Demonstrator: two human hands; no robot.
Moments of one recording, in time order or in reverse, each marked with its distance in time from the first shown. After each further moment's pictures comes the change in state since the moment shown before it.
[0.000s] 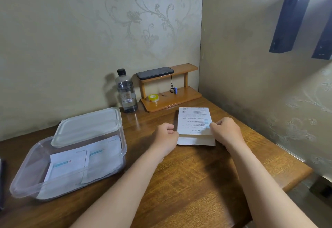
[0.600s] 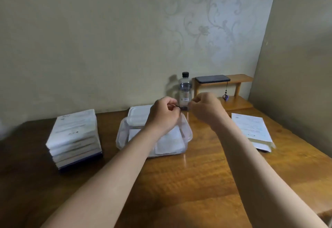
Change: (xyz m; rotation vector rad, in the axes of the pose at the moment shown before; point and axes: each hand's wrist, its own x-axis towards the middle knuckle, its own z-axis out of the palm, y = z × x) left_hand -0.102 -0.003 -0.199 -0.002 0.367 0.238; right_hand -0.171 -0.187 0.053 0.121 -0.243 -0.596
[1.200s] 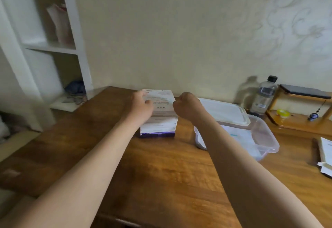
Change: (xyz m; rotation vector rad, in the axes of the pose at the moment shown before) left_hand -0.046 -0.144 -0.237 0.162 0.437 -0.323; right_hand -0.038 -0.158 0.221 -0.101 -0.421 -0.197
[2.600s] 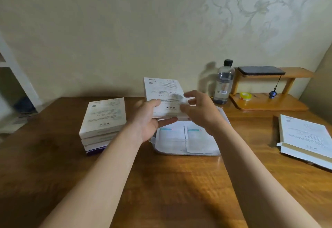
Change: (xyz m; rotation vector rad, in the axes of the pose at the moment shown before) left_hand -0.028 0.088 0.146 -0.935 -0.441 -0.395; right_hand -0.002 0.154 -0.099 0.333 0.174 0.032
